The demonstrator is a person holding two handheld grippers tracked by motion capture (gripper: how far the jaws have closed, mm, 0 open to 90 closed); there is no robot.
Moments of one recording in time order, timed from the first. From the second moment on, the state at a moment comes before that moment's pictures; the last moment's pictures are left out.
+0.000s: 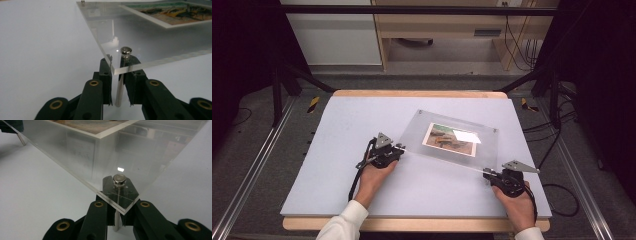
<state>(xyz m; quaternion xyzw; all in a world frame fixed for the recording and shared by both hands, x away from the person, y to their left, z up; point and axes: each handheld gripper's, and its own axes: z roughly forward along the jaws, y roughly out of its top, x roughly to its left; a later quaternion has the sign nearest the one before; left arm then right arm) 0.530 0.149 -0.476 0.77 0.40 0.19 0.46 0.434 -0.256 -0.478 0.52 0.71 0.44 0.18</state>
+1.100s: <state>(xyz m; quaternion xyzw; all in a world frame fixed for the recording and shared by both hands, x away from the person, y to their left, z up) 0.530 0.146 -0.457 0.75 0.41 0.18 0.48 0.433 -0.260 -0.468 0.52 0.68 0.48 0.21</state>
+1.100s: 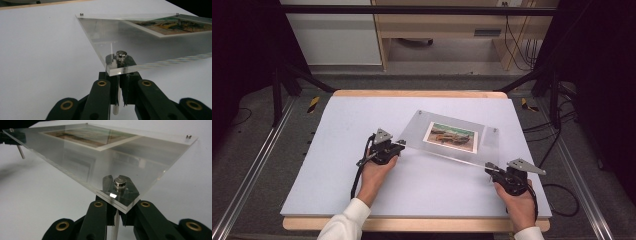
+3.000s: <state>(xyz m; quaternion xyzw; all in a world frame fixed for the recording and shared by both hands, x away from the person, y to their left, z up) 0.511 0.159 -0.420 0.73 0.39 0.22 0.51 0.443 -0.260 -0.432 0.49 0.67 0.51 0.22</state>
